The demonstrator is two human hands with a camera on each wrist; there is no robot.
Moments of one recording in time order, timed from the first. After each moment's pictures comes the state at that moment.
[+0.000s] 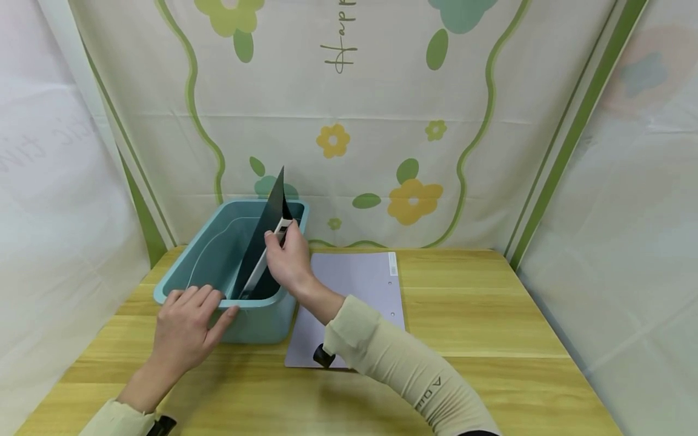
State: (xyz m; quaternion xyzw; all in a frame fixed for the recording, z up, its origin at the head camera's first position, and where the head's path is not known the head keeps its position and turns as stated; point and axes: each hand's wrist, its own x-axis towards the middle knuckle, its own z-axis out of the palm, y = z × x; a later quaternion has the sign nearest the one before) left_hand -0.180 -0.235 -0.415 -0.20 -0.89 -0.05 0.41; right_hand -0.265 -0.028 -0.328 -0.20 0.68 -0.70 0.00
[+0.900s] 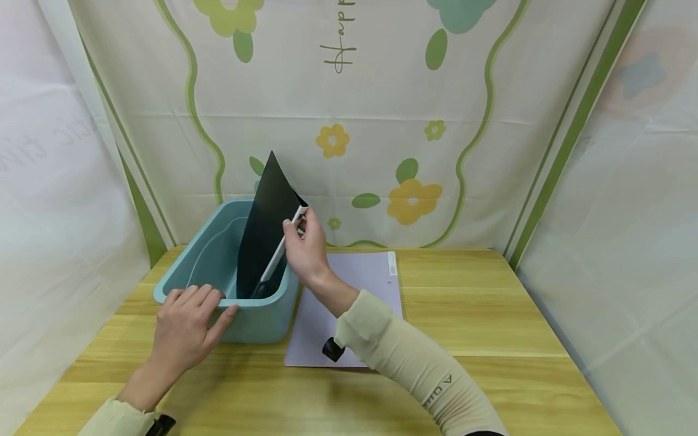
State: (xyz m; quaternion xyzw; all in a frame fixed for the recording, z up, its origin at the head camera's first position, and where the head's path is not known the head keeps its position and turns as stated) left_hand -0.182 -0.235 -0.416 -0.20 -0.89 -0.05 0.41; right_hand -0.281 -0.010 -0.324 -0.20 0.62 -0.76 -0.04
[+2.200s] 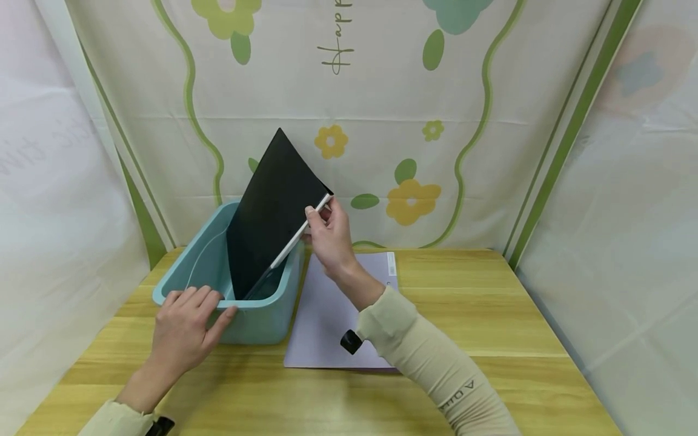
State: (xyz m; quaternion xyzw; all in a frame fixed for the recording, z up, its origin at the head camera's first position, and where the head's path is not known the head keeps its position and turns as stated) left_hand -0.181 -0.236 -0.415 -0.20 -0.89 -0.05 0.42; right_hand -0.290 0.032 -0.307 -0.22 0.55 -0.80 -0.04
